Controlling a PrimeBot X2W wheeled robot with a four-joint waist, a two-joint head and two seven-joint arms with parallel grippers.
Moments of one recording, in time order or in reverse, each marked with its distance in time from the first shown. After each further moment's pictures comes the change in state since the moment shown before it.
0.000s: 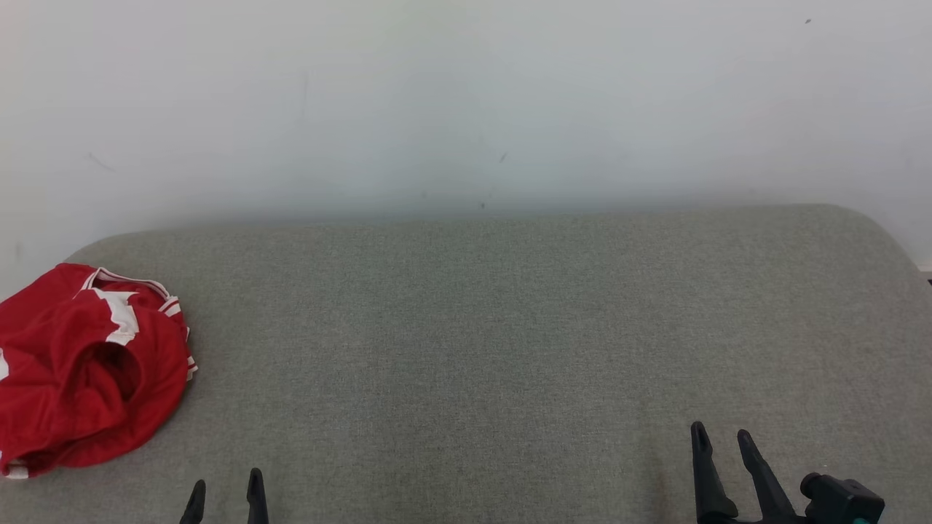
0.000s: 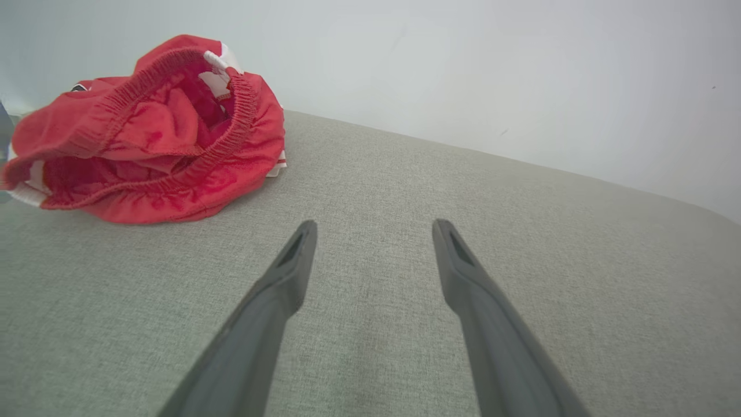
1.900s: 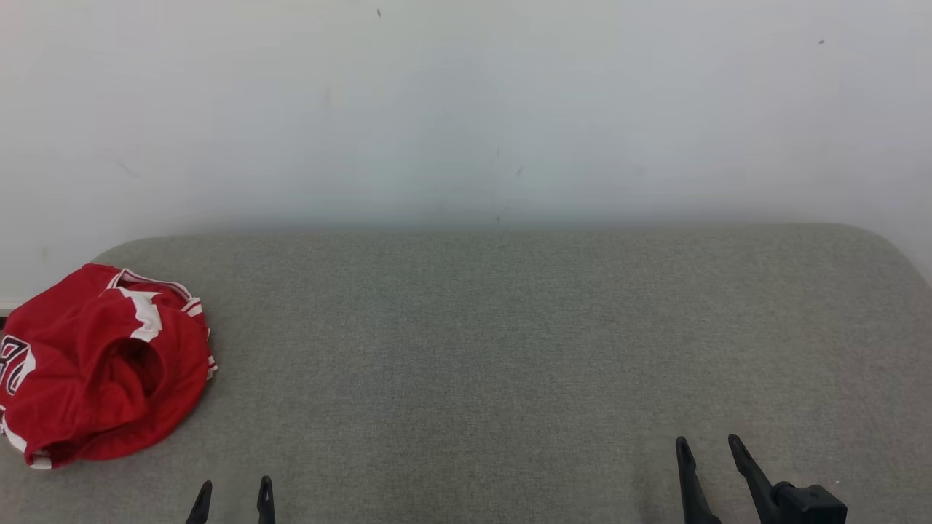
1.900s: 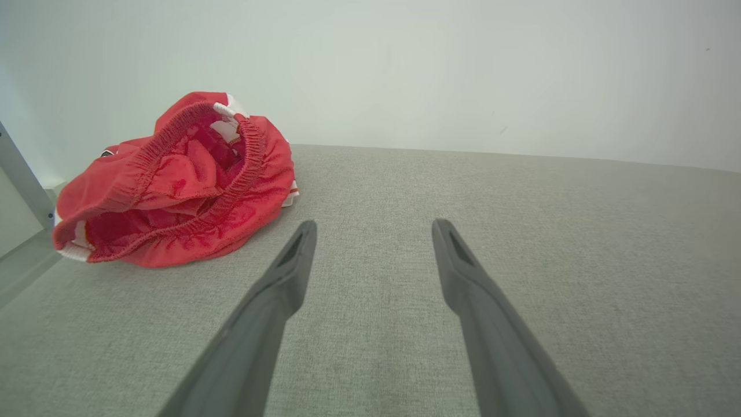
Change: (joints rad) left arm 0.003 -0.033 0.056 0.039 0.225 -0.063 -0.076; right arm -0.004 -0.001 0.002 0.052 -0.287 0.003 -0.060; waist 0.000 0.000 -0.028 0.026
